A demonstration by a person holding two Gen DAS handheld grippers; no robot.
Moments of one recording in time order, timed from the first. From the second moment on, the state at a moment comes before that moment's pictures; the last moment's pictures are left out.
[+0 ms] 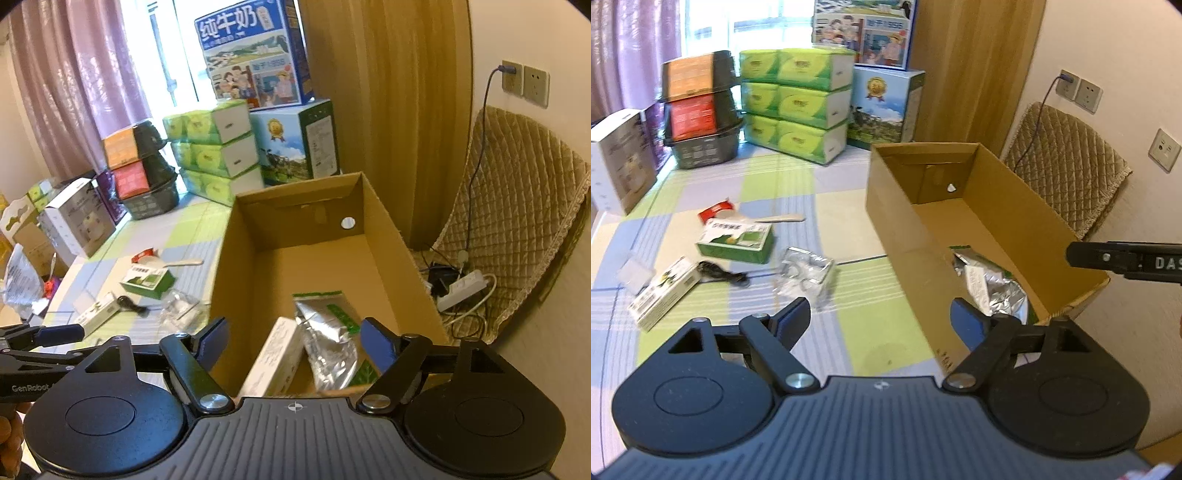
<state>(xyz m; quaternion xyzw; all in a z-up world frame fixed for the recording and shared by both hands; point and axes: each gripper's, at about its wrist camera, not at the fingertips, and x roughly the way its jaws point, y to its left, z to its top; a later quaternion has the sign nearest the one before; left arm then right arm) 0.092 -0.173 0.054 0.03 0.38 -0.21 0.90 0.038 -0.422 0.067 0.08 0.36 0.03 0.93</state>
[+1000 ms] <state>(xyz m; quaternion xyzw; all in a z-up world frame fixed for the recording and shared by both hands) 0.019 -0.013 0.065 0.02 0.38 -0.09 0.92 -0.014 -0.294 0.085 0.03 0.35 0.15 0.93</state>
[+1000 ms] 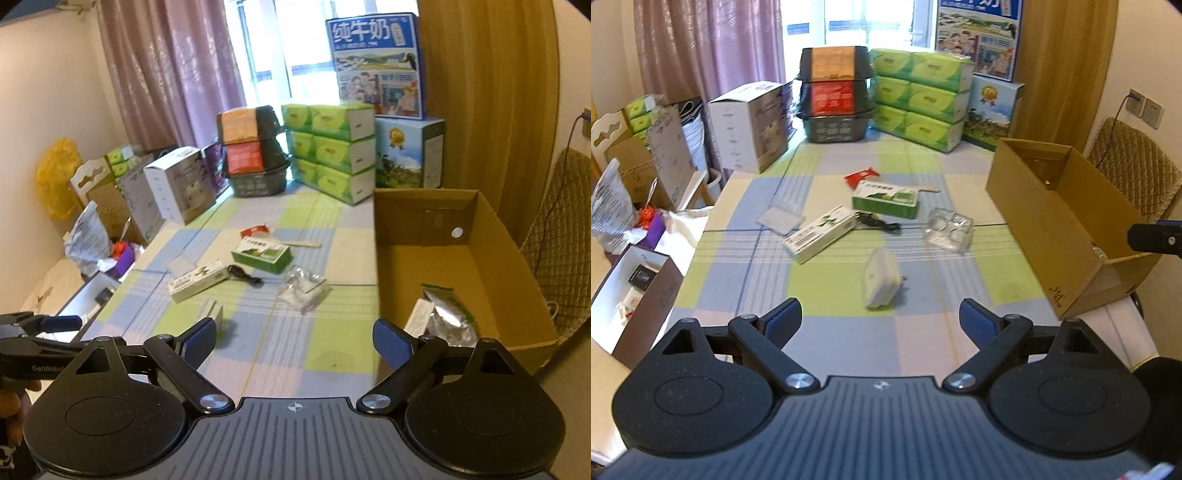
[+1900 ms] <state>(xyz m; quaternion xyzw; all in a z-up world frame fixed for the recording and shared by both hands) 0.116 0.002 -0.013 0.16 0.37 -0.31 0.86 0.087 -0.230 0.000 -0.10 0.42 0.23 0.87</state>
